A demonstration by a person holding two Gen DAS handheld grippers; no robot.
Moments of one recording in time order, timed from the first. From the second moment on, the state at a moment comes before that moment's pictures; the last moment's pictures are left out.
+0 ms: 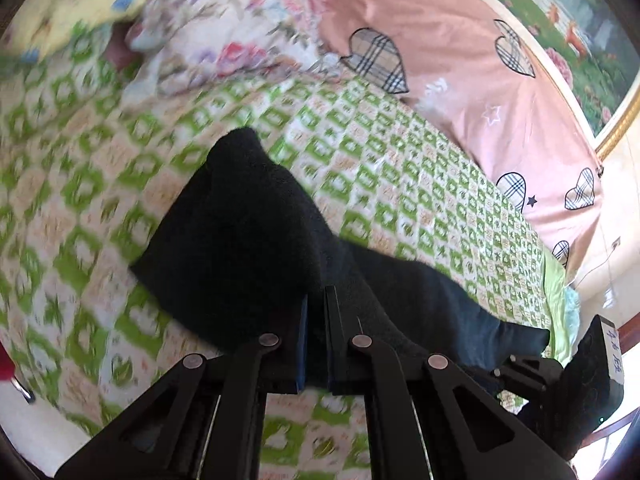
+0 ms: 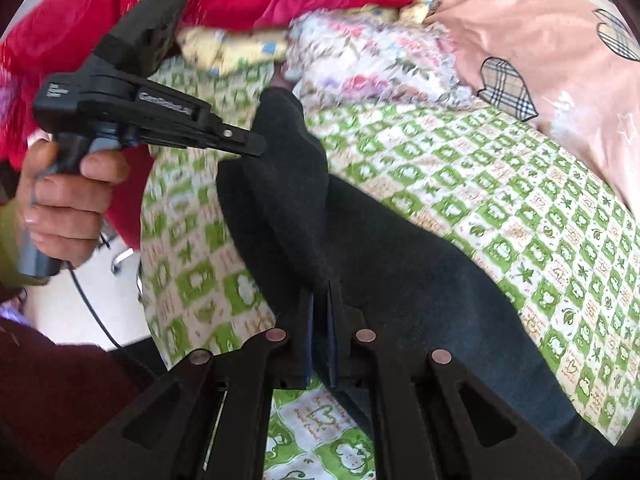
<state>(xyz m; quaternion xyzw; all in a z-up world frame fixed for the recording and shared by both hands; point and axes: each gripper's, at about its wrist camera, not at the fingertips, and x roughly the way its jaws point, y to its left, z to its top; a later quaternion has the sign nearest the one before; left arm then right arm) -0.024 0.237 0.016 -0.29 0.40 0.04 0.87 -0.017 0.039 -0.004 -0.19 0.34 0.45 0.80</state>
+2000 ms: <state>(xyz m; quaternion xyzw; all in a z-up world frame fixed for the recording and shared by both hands) -0.020 0.303 -0.044 -0.32 0.46 0.12 0.82 0.157 0.059 -0.052 -0.13 0.54 0.39 0.74</state>
